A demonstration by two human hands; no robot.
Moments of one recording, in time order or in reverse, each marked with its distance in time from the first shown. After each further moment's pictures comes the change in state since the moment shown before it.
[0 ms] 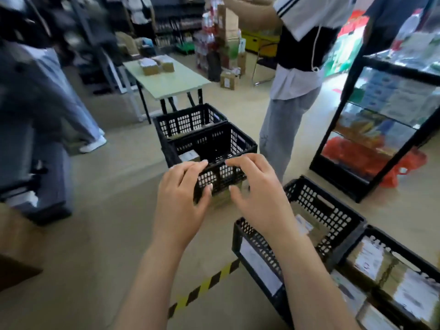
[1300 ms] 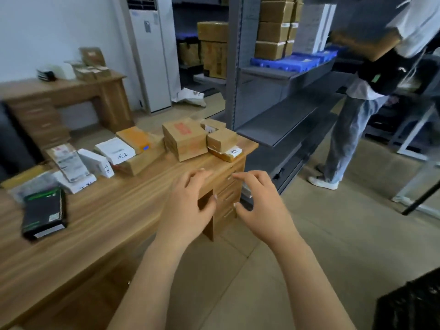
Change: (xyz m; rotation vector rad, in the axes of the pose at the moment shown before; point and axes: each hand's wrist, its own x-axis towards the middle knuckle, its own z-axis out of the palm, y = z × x) left_hand -0.001 -0.469 -0.342 0.587 0.525 -0.971; right_hand 0.271 -0.409 0.527 0.393 -0.834 -0.853
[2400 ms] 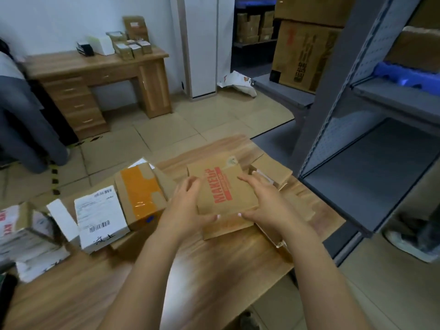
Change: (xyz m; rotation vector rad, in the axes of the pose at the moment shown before) left_hand 0.410 -0.303 0.115 0.103 -0.266 -0.440; right_hand 0.528 0.118 0.198 -0.019 -0.534 0.007
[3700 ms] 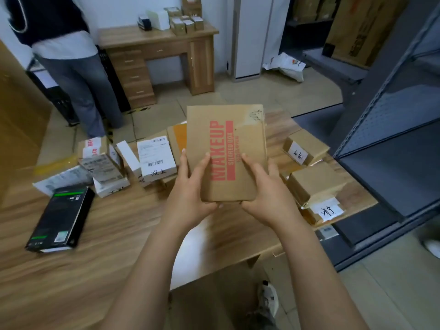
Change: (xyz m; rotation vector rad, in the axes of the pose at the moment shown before) left_hand -0.141 -0.022 -0.007 -0.123 0.243 -0.092; right_hand -0.090 -0.058 0.057 0.052 0.015 -0.124
